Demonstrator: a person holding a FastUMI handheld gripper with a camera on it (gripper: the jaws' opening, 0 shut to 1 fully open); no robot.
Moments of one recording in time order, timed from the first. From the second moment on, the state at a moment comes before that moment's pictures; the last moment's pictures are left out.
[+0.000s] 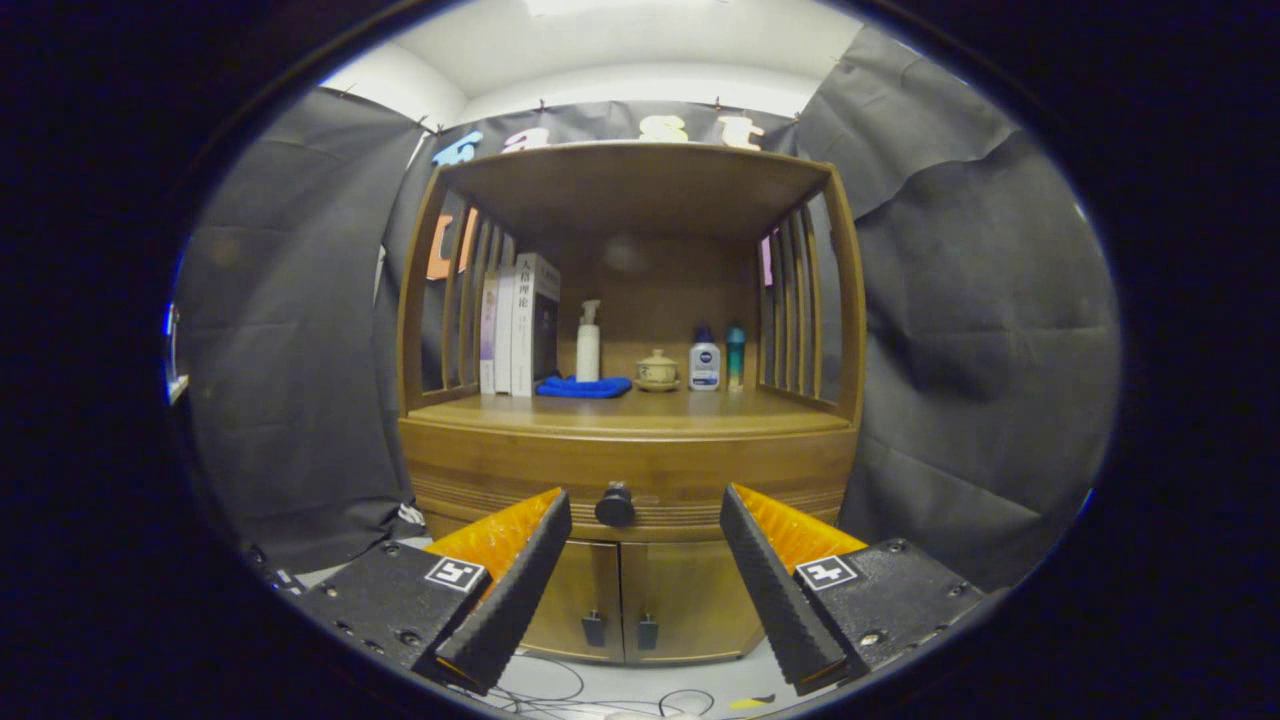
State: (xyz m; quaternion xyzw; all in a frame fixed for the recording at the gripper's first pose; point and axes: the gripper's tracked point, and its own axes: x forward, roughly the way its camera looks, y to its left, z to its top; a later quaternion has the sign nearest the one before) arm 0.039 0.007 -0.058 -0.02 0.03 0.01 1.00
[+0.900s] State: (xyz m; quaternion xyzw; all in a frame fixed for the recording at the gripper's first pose) arm 0.186 0.035 -0.126 -0.05 0.09 0.00 0.99
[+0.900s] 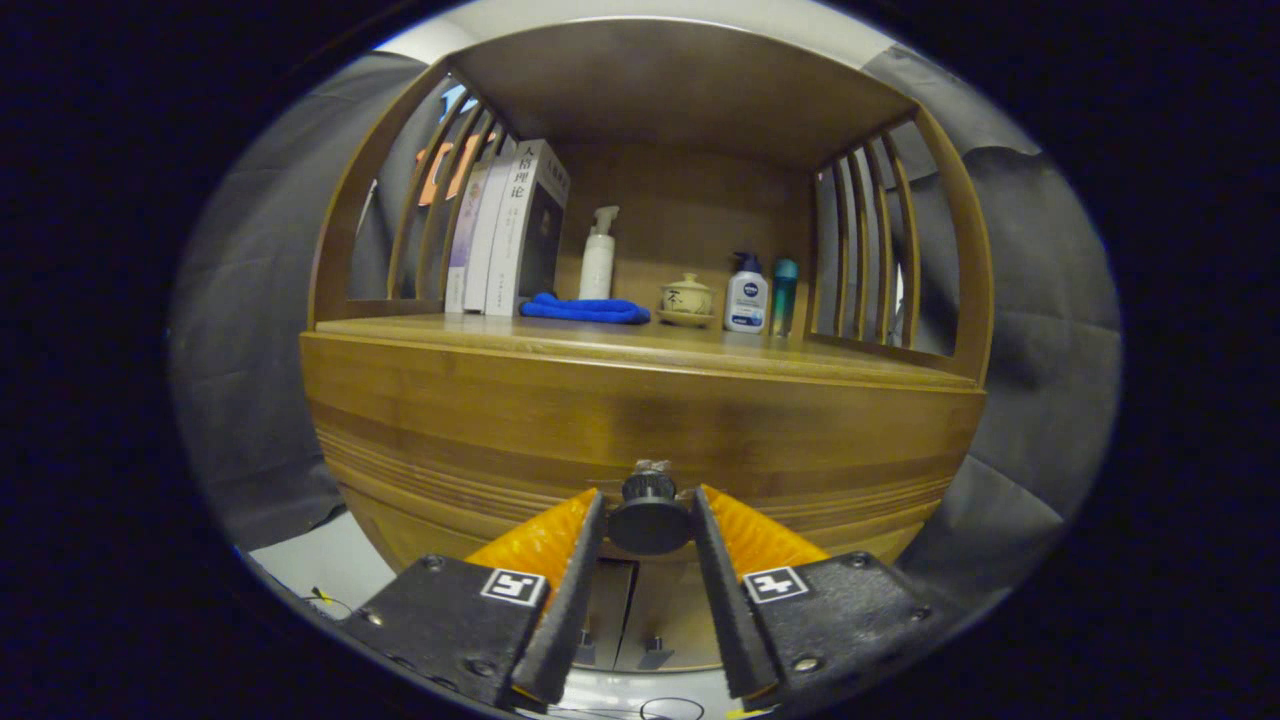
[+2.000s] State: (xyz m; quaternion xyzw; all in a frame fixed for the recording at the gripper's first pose) arm 0.139 0.028 -0.136 -0.03 0.11 0.02 0.99
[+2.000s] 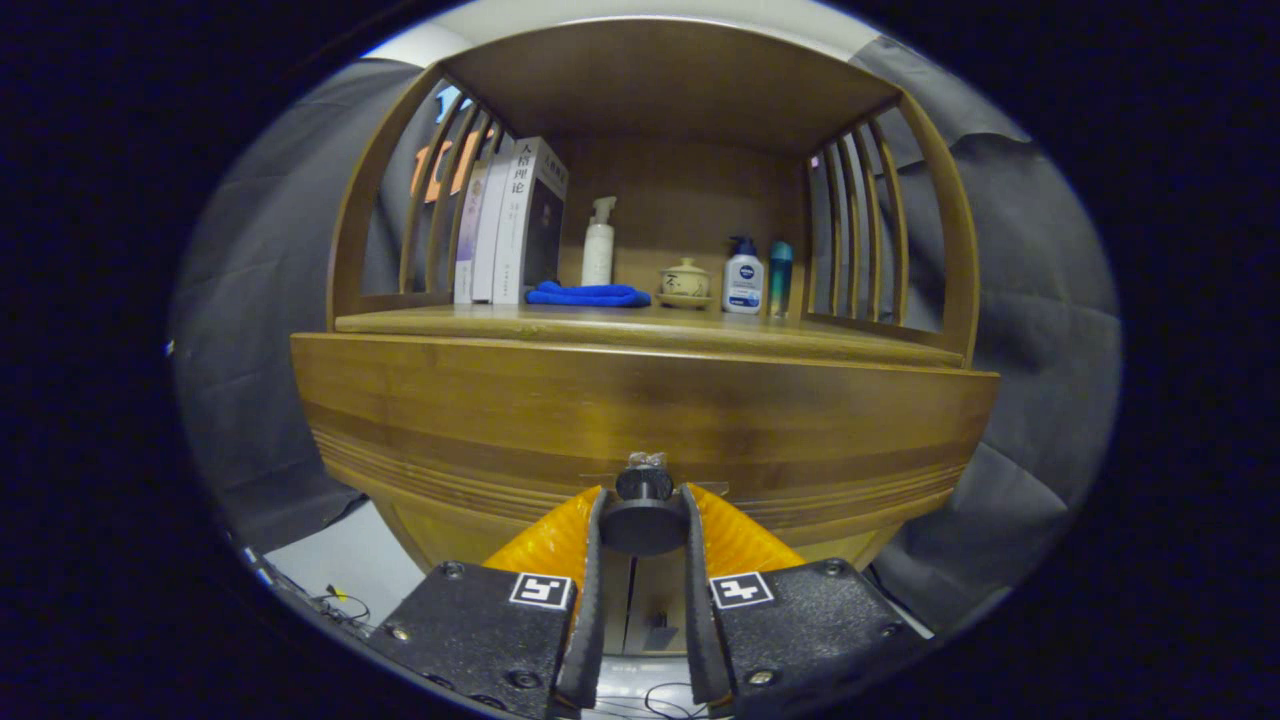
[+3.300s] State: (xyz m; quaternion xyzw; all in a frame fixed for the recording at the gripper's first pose) arm 0.001 0.026 -0.152 -0.01 0.15 0.04 0.99
